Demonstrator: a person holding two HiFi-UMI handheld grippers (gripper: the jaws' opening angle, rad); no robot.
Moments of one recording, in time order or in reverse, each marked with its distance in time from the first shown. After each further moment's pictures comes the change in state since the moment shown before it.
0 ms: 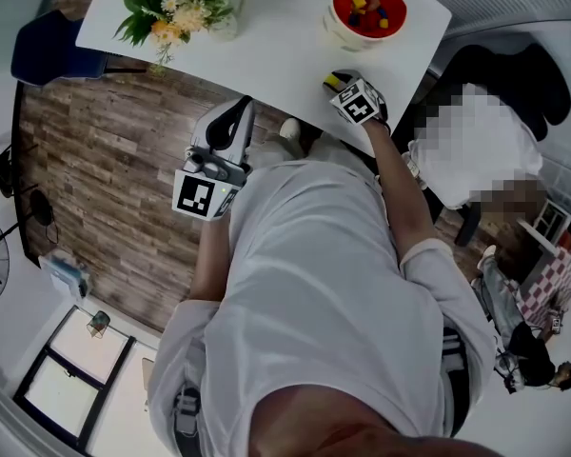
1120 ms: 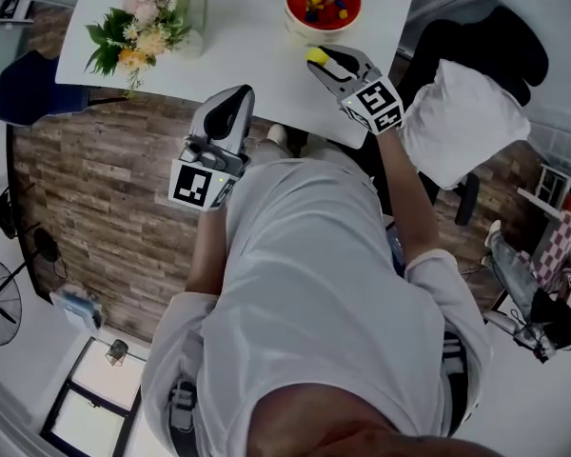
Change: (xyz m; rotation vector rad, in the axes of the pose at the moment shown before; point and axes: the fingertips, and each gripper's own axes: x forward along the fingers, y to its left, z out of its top) left arm 0.053 -0.034 0.008 -0.007 -0.042 -0.150; right arm -0.185 -0.026 0.119 0.013 -0.596 -0.080
